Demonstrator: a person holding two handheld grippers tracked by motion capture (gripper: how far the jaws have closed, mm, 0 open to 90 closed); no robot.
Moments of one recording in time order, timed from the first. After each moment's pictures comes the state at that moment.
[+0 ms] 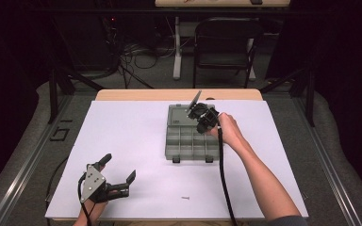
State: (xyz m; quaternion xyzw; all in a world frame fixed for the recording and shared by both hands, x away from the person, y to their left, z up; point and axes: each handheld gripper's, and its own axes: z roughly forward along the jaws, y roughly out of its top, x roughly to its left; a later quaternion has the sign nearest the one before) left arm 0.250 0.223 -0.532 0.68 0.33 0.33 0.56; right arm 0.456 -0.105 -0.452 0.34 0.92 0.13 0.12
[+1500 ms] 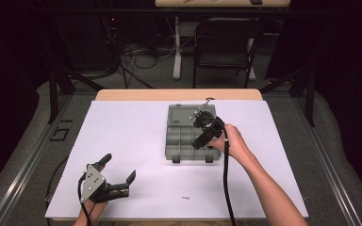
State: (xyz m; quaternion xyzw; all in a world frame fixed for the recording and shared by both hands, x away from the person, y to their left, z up) left arm 0.250 0.223 -0.532 0.68 0.33 0.33 0.56; right arm 0.415 -0.118 -0.453 0.34 0.91 0.20 0.11
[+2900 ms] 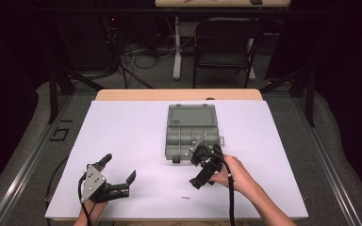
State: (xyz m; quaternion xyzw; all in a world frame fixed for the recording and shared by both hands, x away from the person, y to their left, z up) left arm 0.250 0.222 -0.532 0.68 0.34 0.33 0.56; right arm 0.327 -0.108 -0.482 0.27 0.94 0.19 0.07
